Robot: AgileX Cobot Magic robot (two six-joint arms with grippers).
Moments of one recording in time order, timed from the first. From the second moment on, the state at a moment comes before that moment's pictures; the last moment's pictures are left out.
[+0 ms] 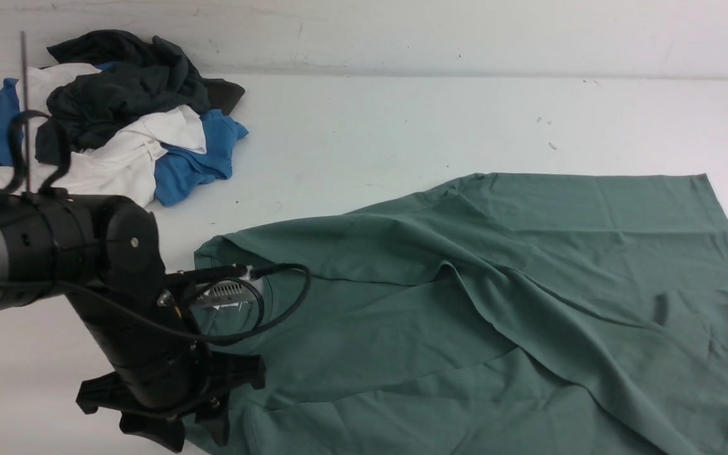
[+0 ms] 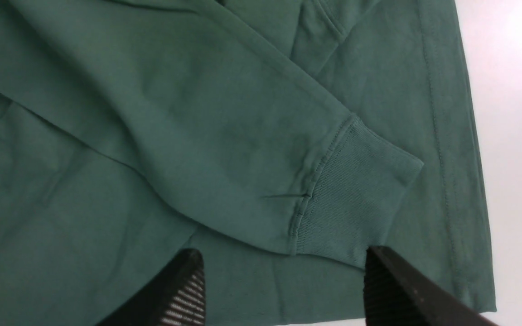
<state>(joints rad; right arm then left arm) -0.13 1.12 -0.95 0.11 1.24 0.08 -0.35 1.68 -0.91 -0.22 0.91 -0.32</state>
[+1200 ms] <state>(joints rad) 0.03 1.12 -0.82 0.13 1.23 0.02 -0.37 1.78 -0.96 -0.19 0.93 -0.36</state>
